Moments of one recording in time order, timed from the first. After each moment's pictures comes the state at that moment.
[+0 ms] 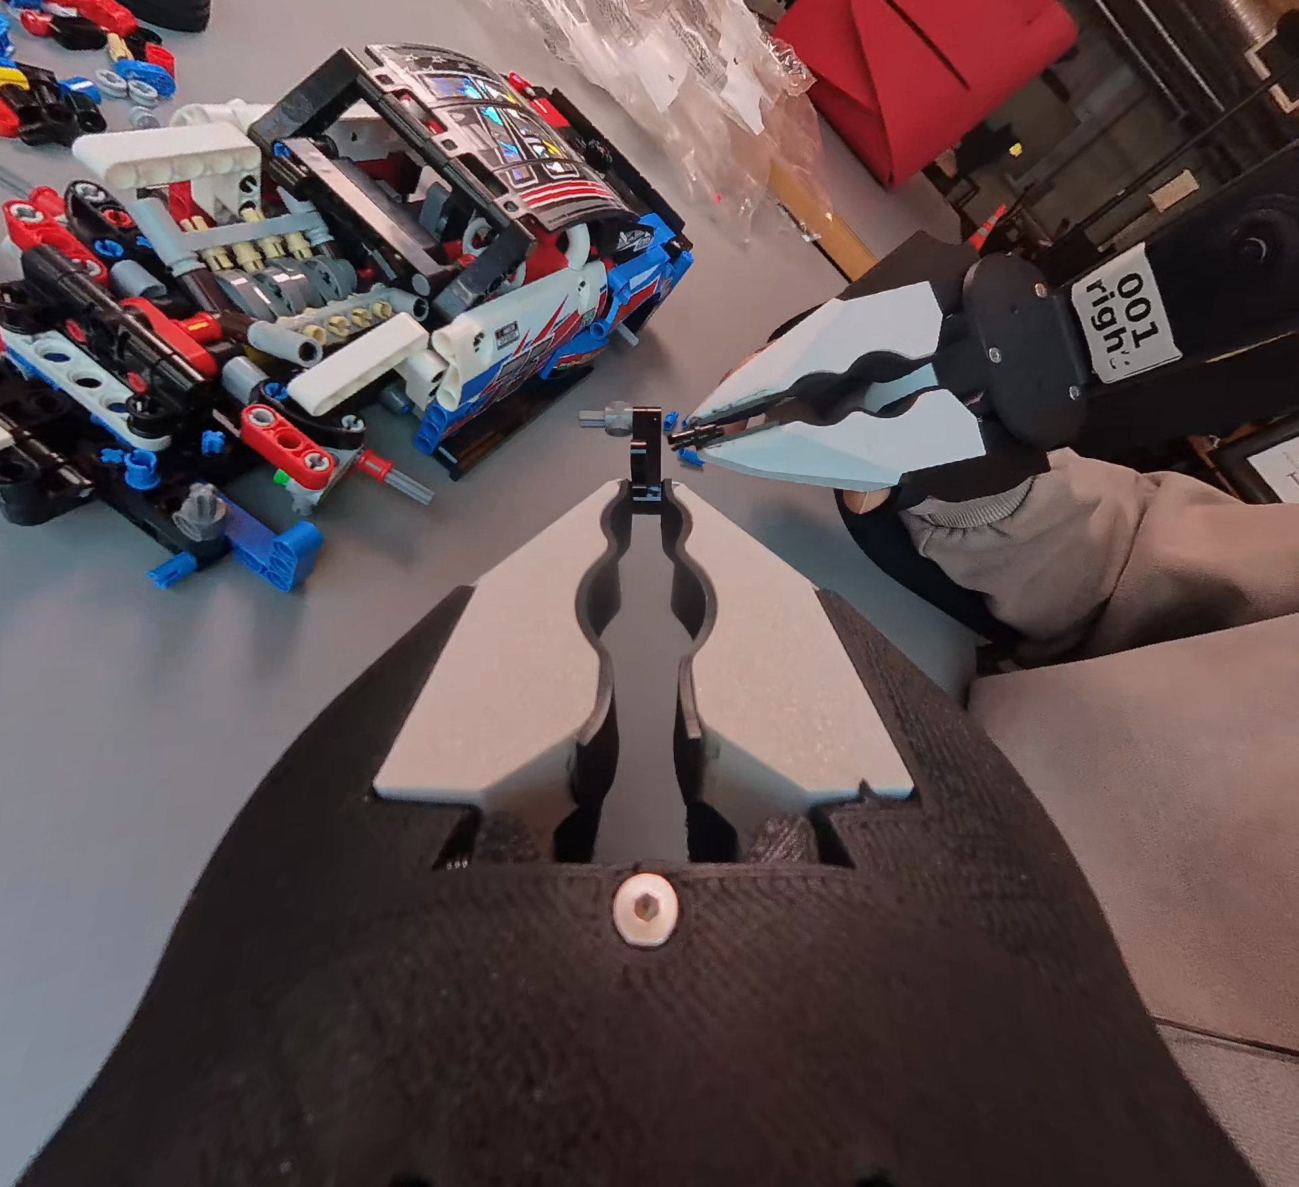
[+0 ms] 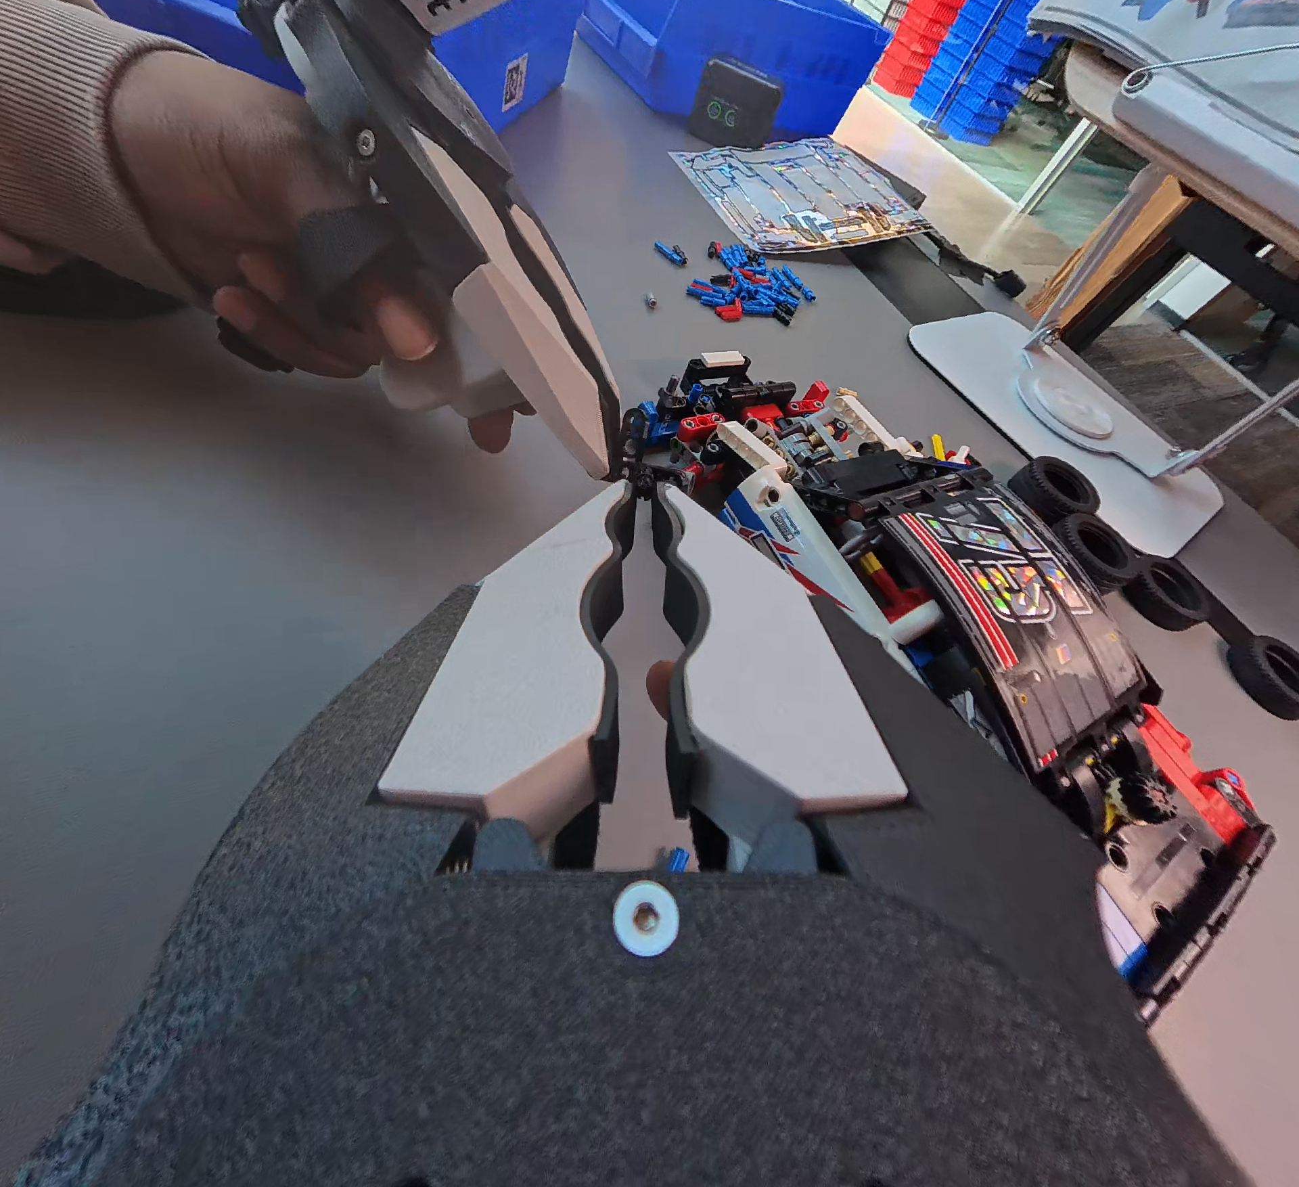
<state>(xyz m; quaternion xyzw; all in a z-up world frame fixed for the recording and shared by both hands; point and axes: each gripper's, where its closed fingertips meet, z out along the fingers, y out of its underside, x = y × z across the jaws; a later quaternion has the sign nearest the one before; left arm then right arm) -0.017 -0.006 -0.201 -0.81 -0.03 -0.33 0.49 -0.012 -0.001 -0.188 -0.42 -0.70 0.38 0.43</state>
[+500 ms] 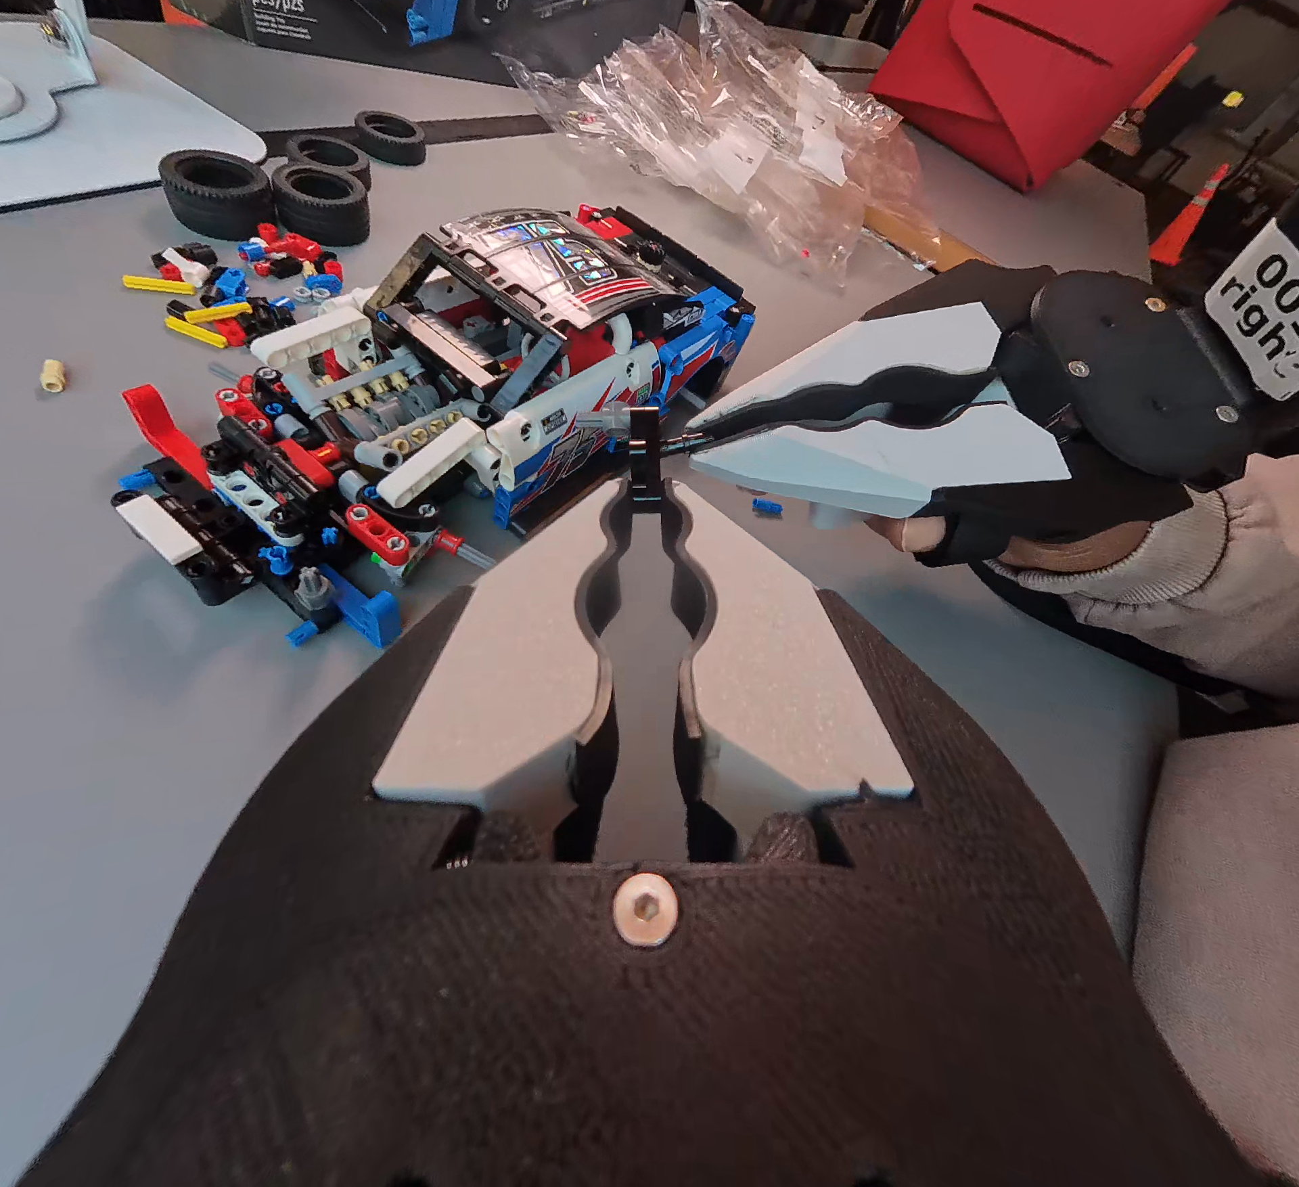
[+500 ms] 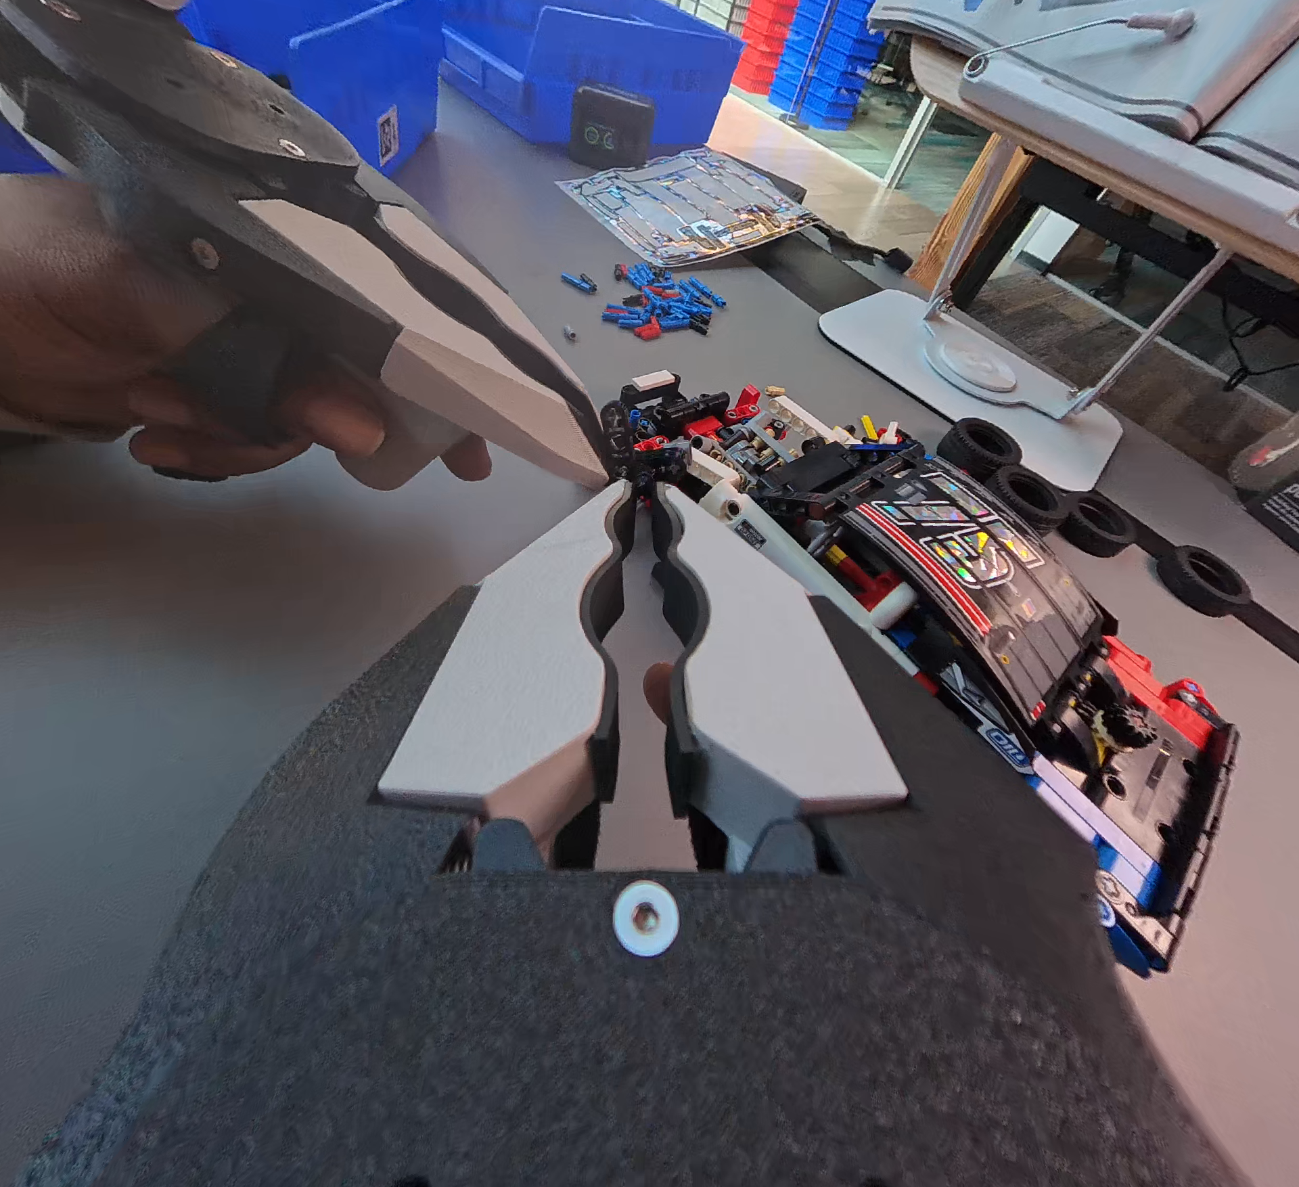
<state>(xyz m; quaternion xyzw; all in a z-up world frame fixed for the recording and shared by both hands) -0.026 0.001 -0.186 -0.81 -0.01 -0.18 0.56 -0.022 0.005 -0.179 -0.49 -0.63 0.37 0.47</state>
